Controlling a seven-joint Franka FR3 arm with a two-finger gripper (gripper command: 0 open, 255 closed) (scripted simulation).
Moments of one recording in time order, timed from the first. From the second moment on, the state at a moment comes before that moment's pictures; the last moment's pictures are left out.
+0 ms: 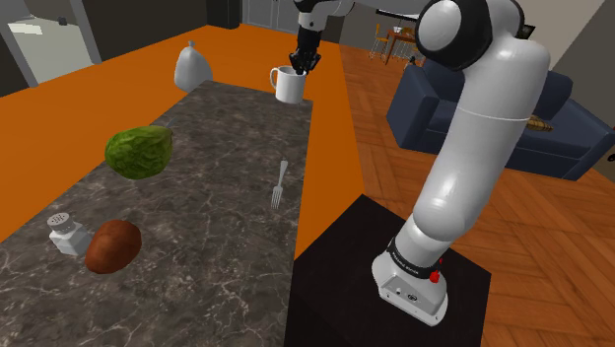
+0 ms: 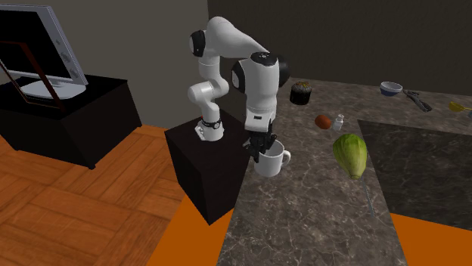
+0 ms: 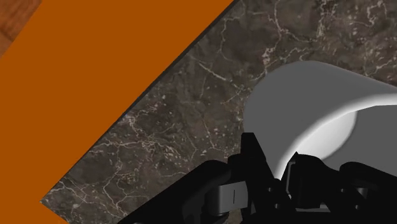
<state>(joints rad) -0.11 0.20 -0.21 -1.60 0.05 1.84 -0.17</state>
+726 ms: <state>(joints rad) 0.04 0.09 -0.11 -1.73 0.00 1.88 0.08</state>
